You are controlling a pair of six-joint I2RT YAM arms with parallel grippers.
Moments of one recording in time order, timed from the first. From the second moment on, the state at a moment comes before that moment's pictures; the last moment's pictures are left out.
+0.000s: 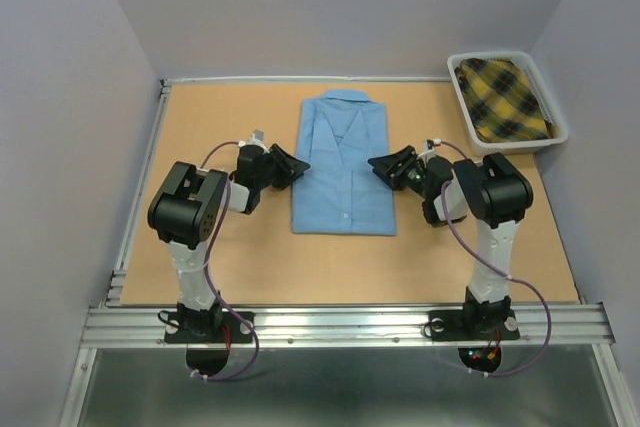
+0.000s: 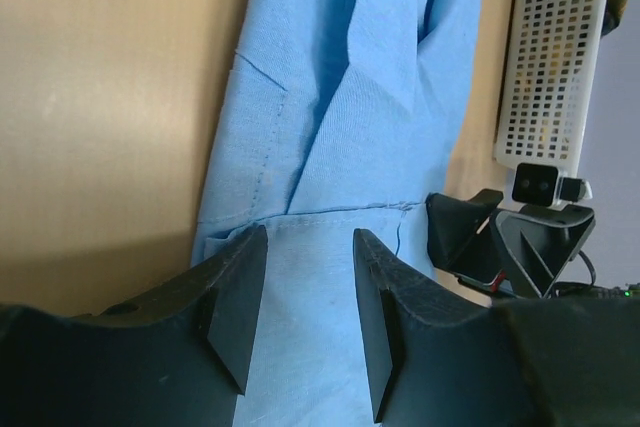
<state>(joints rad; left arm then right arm) -0.30 1.92 0.75 0.70 0.32 -1.04 0.22 2.11 0.69 1.25 -0.42 1.18</state>
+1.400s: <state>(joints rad) -0.65 1.45 0.68 0.07 -0.11 -0.86 0.51 1.32 0.63 -0.04 -0.06 0.37</state>
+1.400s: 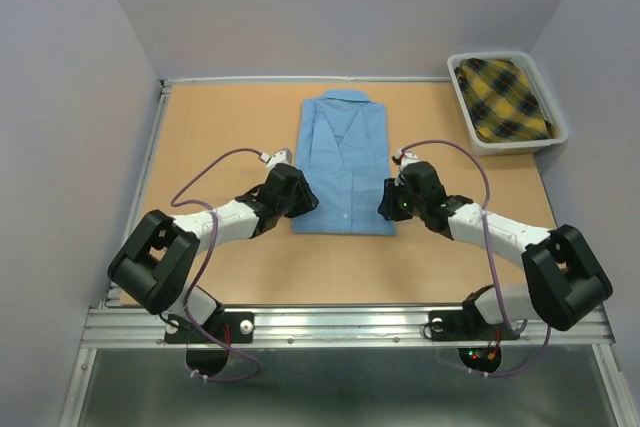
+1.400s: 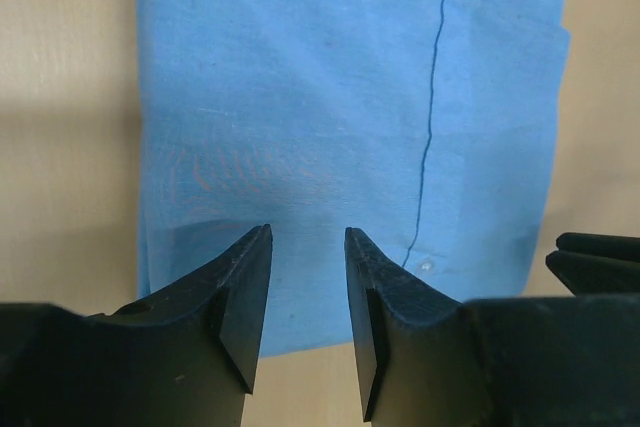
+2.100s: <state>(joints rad) -0.32 1.56 0.75 -0.04 -0.02 -0.75 1.05 1.64 0.81 -0.01 0.05 0.55</state>
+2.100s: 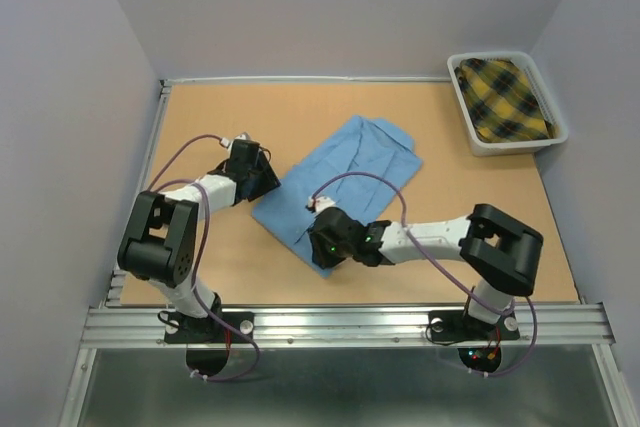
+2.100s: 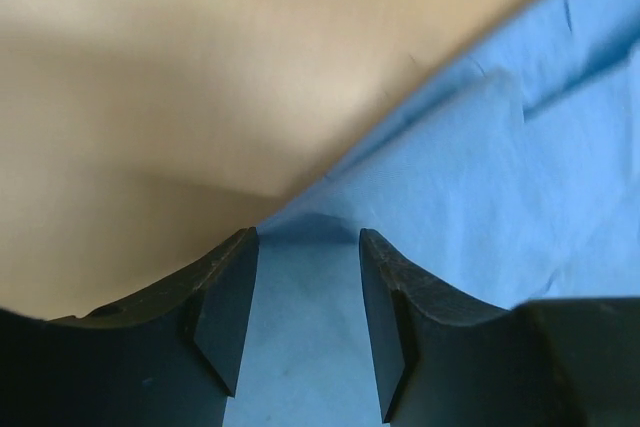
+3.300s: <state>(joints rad) -0.38 1.49 0.72 -0.12 0.01 -0.76 0.67 1.60 0.90 -0.23 0.21 0.39</state>
